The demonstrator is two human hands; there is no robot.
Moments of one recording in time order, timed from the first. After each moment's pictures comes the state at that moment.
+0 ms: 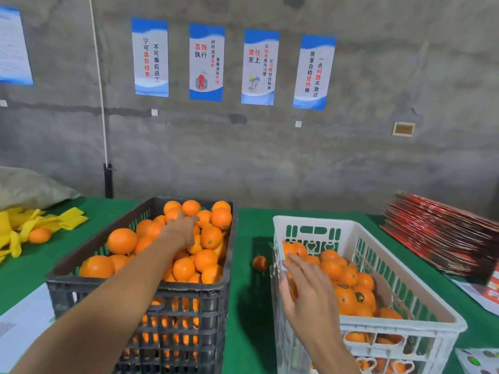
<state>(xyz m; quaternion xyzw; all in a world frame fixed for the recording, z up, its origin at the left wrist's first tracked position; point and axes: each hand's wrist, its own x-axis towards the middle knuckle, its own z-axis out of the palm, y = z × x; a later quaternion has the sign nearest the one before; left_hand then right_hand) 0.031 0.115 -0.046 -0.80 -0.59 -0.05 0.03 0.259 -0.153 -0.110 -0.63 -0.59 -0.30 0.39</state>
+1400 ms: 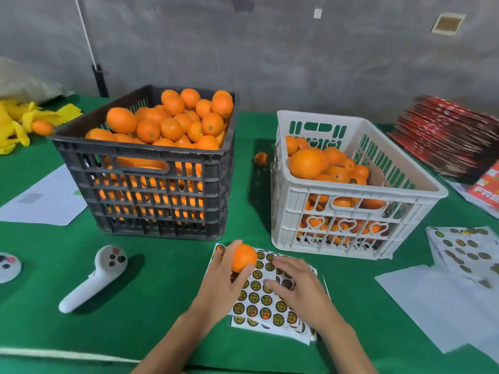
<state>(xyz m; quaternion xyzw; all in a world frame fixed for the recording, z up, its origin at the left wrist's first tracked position) 0.045 -0.210 -0.302 -0.76 -0.46 -0.28 -0.36 0.254 -0.288 -0.283 -0.68 -0.66 0.17 0.27</state>
